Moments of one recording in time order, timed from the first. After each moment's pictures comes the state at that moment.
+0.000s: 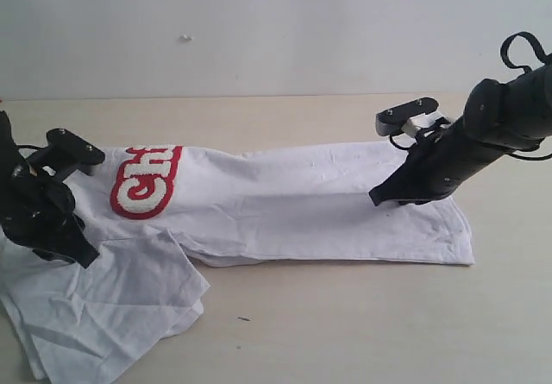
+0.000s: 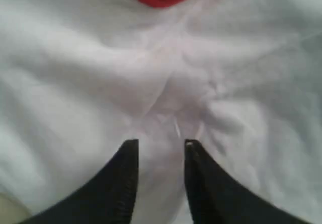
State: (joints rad) left arm -0.22 1.83 -0.93 0.03 0.51 0.39; right arm 0.05 2.08 -1.13 0.33 0.32 -0.52
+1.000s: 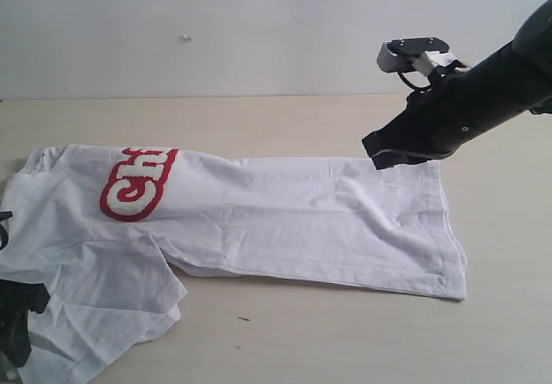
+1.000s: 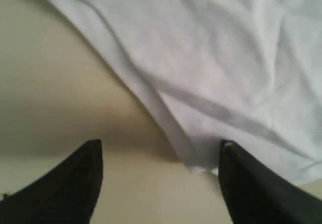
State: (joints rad) left arm -0.07 1.72 -0.73 -0.14 0.82 -0.01; right arm 0.05 1.79 -1.12 0.71 0.62 -0.81
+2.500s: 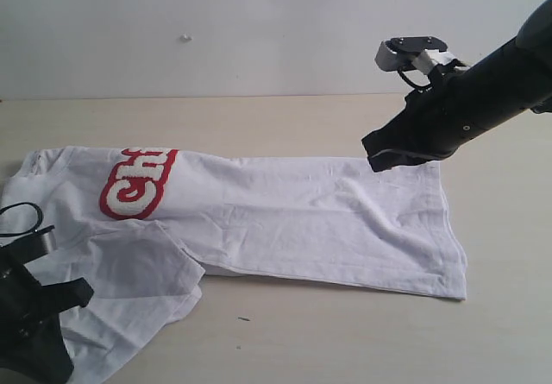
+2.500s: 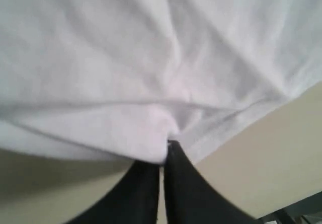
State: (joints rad) left arm -0.07 1.85 -0.74 -0.56 0.90 0.34; right arm 0.05 1.78 -1.12 0.73 0.67 -0.82
